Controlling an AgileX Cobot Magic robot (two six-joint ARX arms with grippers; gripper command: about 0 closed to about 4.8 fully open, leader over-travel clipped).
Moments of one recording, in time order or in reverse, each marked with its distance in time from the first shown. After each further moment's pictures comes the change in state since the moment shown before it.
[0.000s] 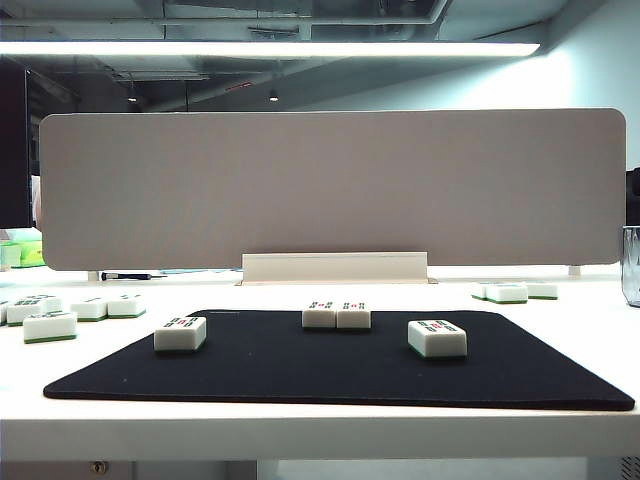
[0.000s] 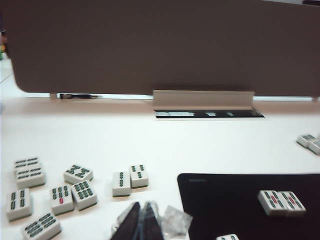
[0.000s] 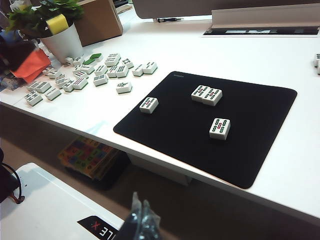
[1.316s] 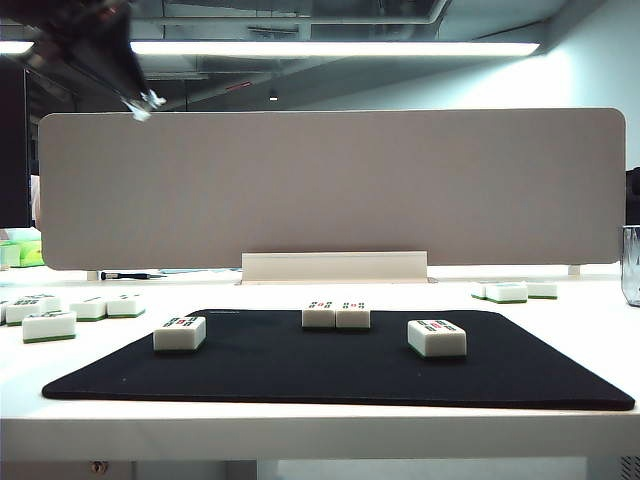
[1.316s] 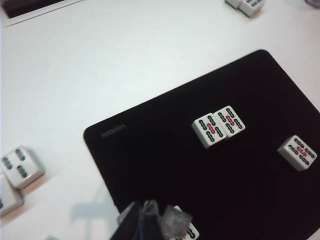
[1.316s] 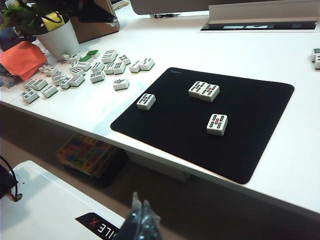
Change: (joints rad) left arm -0.192 1.219 0.890 -0.385 0.214 0.266; right arm 0.000 0.000 0.000 -0.016 0.010 -0.004
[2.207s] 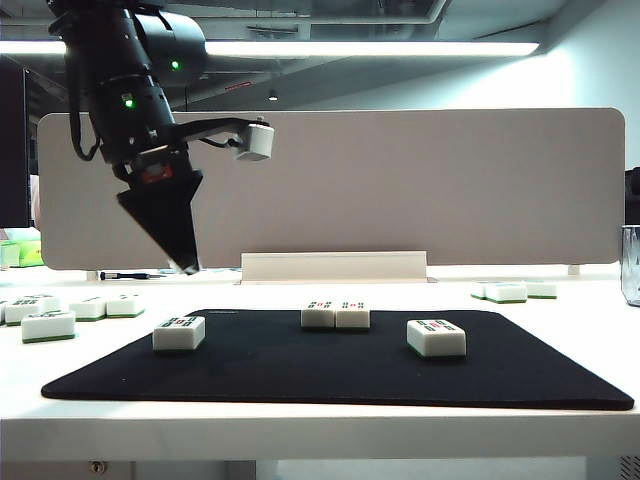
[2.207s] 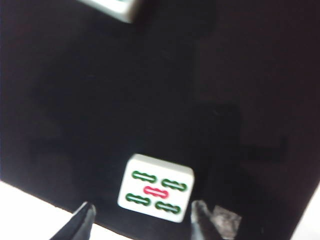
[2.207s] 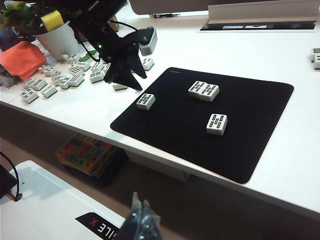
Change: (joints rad) left arm -0.205 0.345 0.058 -0.207 -0.183 0.614; right arm 0.000 0.000 0.000 -0.002 0.001 0.000
